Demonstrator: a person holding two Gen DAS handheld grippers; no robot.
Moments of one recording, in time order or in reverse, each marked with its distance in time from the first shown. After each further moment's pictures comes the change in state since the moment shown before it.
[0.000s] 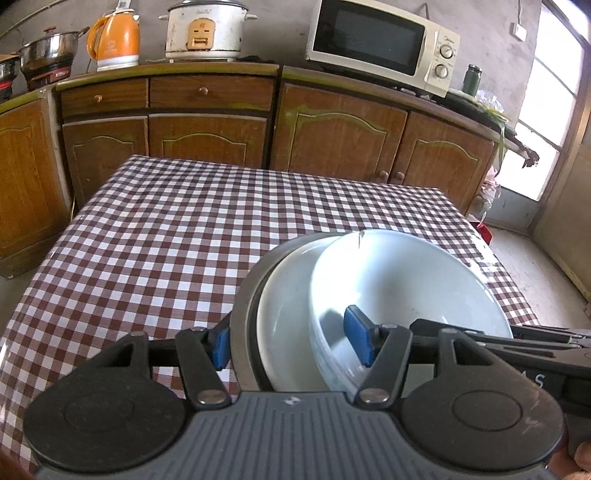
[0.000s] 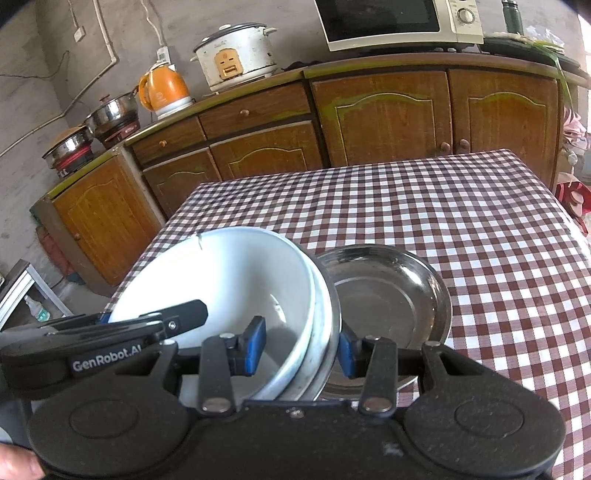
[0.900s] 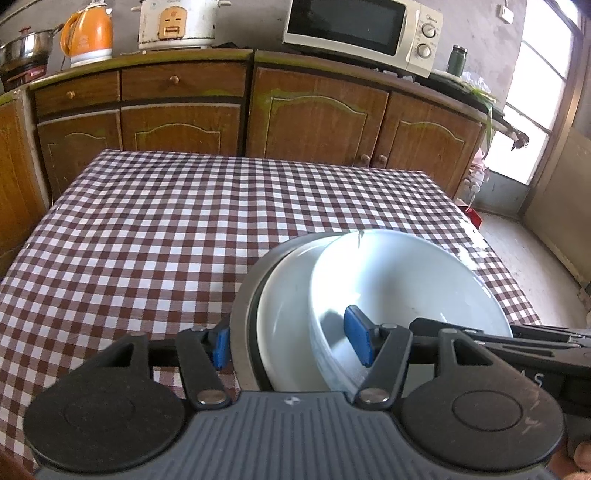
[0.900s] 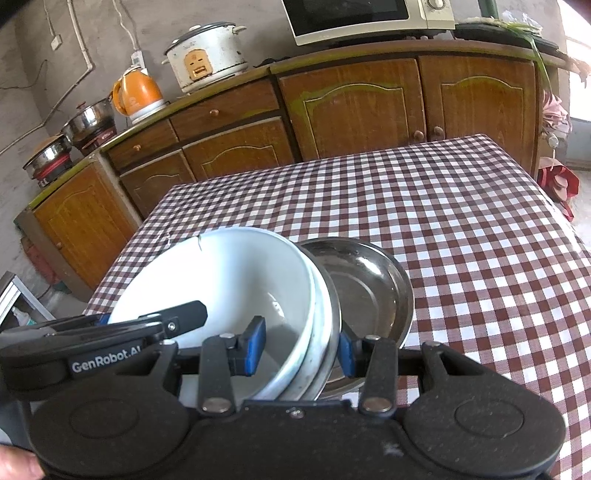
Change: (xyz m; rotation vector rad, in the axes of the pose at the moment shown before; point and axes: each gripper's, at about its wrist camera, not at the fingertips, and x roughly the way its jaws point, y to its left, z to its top) left arm 0.031 -0.022 0.000 0.037 0.039 -0.040; right arm 0.006 -0.036 -0.004 0.052 0.011 -0.044
